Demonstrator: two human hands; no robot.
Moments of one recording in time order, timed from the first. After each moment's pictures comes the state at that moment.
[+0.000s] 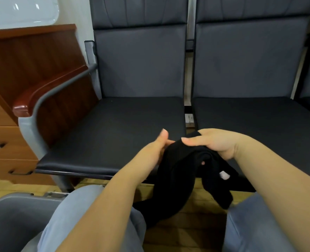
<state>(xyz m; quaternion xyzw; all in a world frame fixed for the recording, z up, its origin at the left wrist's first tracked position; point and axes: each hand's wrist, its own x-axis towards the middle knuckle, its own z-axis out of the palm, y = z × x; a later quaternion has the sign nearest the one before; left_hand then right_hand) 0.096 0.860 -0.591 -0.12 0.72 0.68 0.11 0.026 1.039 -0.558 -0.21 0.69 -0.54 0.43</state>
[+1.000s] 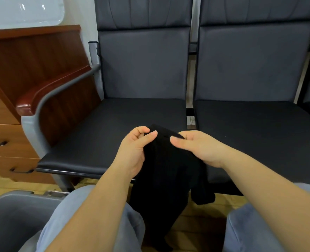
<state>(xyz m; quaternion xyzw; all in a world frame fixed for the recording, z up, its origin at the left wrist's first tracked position) 0.098 0.831 -0.585 -0.08 0.54 0.83 -0.06 0.041 1.011 -0.567 -0.26 0.78 -0.51 0.26</state>
